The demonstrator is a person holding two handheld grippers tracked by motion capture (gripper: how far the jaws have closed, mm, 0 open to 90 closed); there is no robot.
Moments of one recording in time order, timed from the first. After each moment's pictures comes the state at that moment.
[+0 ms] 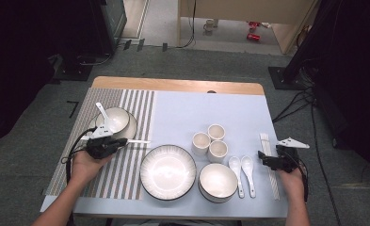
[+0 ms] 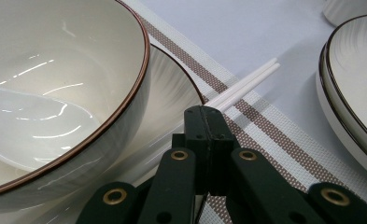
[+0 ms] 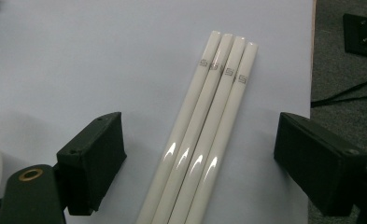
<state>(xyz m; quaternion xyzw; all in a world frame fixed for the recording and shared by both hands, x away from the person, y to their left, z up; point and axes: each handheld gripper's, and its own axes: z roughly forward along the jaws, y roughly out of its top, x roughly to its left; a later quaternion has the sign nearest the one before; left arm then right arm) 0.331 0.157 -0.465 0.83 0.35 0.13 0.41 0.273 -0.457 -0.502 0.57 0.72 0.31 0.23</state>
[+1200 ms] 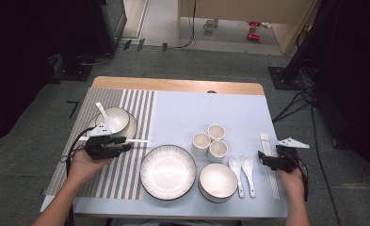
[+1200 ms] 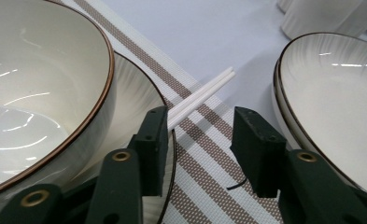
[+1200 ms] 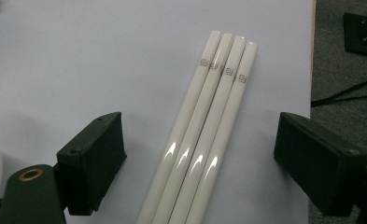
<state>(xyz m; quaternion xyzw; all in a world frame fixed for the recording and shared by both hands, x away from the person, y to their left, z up) 0.328 0.157 -0.454 0.83 0.34 0.07 0.43 0.273 -0.457 -0.502 0.58 0.72 0.31 0.23</state>
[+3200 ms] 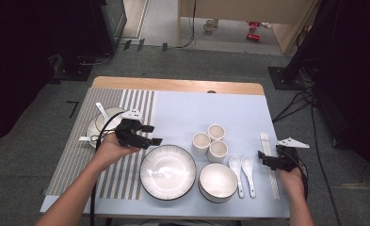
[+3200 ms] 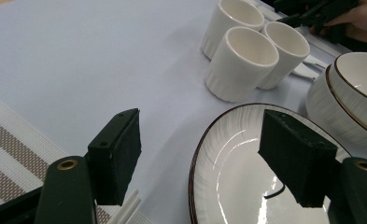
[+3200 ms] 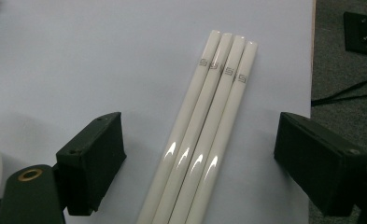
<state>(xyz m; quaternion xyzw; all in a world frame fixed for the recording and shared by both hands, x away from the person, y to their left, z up) 0.361 0.066 -0.420 0.85 0.27 -0.01 0.45 0.273 -0.457 -0.502 0.58 0.72 0.31 0.23</state>
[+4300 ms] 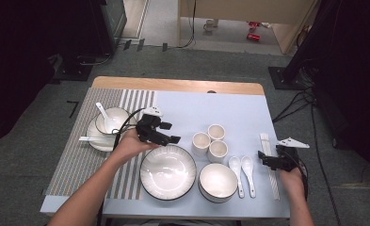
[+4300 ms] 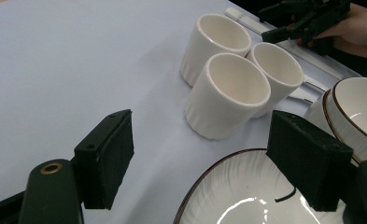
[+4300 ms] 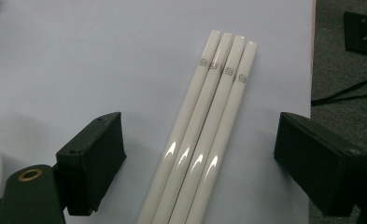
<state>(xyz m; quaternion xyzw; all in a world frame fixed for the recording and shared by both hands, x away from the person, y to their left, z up) 0.377 0.011 -0.427 0.85 0.24 -0.04 0.46 0.273 -0.457 -0.502 0.58 0.72 0.31 0.23</state>
